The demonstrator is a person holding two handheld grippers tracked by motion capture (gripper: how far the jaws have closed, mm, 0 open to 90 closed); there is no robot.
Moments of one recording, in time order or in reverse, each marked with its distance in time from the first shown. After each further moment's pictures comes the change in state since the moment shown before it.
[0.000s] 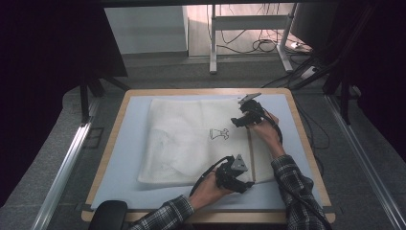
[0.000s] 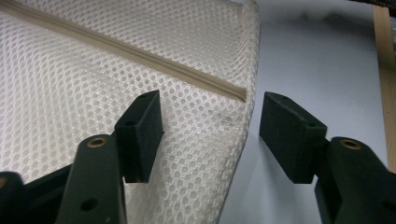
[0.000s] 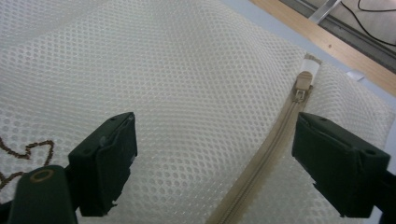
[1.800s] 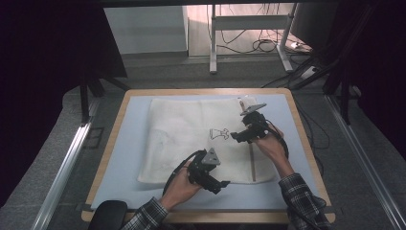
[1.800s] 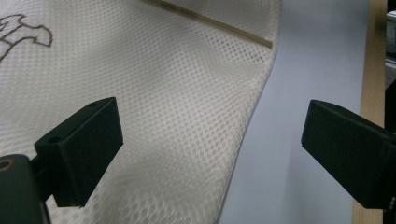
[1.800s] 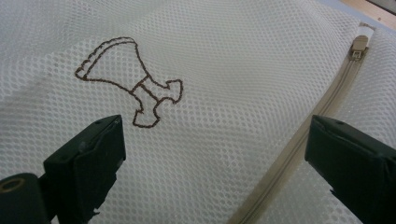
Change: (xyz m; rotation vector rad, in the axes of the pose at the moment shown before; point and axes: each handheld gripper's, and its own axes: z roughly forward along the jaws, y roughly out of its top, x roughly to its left) left arm 0.023 -0.026 -0.085 0.025 0.075 -0.023; right arm 0.043 -0.019 -0.053 0.022 0.098 0.032
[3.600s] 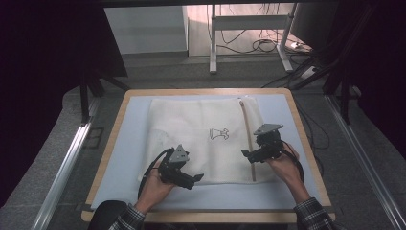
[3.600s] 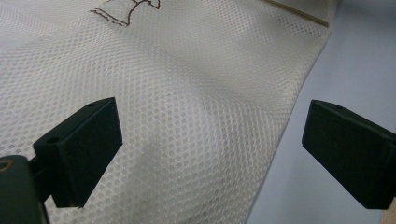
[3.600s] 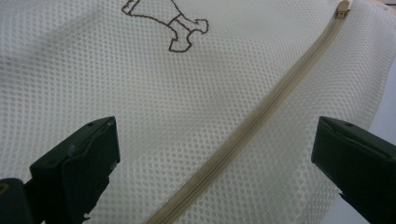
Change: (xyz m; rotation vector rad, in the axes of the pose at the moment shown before) left arm 0.028 -0.048 -0.057 -0.058 0.130 -0.089; right arm 0.028 -0.056 -0.051 -0.042 -0.043 -0.026
